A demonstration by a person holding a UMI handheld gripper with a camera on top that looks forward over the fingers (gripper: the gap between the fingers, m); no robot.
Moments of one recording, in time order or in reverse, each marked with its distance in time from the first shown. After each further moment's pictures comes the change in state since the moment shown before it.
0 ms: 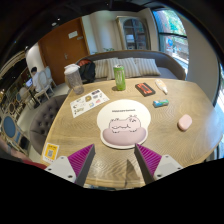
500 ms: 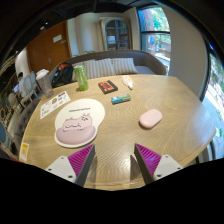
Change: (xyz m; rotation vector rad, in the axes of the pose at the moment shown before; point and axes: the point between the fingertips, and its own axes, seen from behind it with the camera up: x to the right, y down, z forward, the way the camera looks) arm 0.167 0.016 0.008 0.030 0.151 0.055
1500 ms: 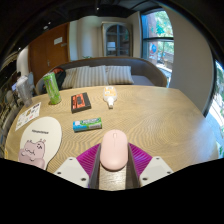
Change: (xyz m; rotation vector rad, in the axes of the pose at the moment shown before) arm 0.114 -0.099 0.143 0.100 0.020 -0.074
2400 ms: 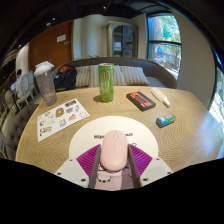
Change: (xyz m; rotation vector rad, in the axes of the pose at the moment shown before) arm -0.264 0.007 -0.009 -0.001 0.044 0.018
